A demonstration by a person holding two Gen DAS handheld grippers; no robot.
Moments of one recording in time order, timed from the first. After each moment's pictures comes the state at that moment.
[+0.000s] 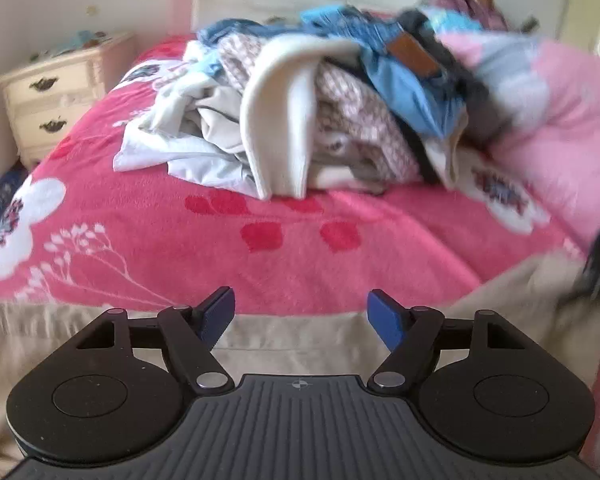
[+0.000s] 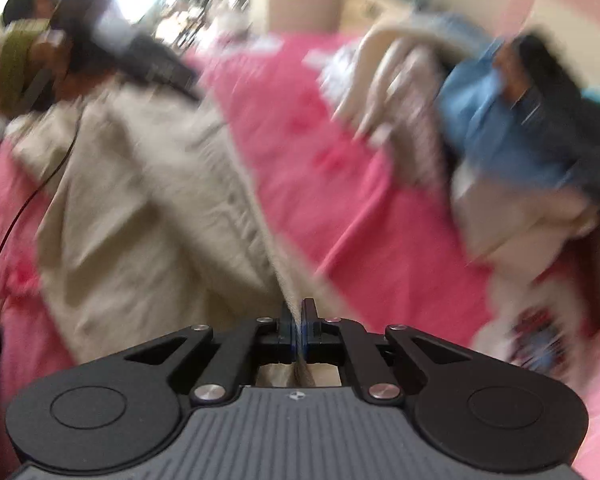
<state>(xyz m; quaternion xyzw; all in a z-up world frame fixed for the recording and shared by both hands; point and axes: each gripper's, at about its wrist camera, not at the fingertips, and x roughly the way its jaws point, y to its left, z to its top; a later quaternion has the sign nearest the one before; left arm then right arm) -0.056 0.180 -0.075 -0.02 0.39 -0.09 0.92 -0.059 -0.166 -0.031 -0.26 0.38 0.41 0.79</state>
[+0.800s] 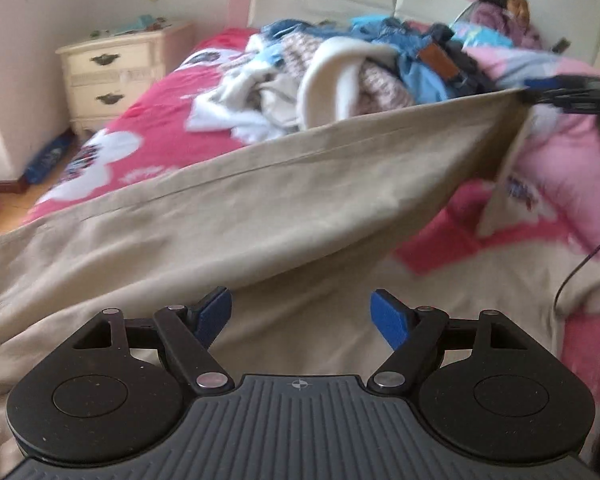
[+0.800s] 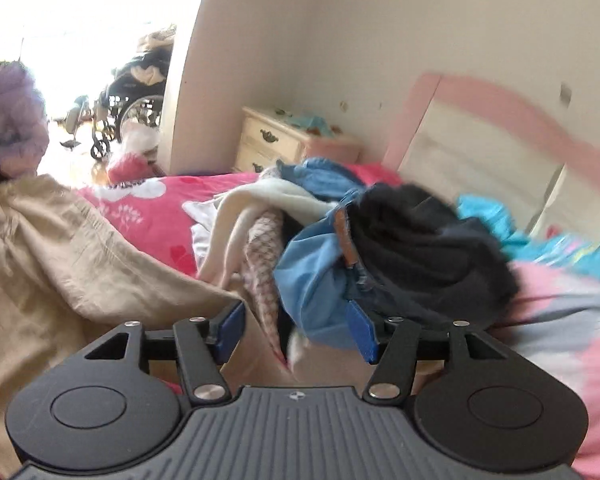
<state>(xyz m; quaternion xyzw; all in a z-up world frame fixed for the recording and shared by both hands) -0.164 0.203 -0.056 -0.05 0.40 -0.01 0.91 -0.027 -0.204 0.050 -0.23 0.19 0.32 0.90</state>
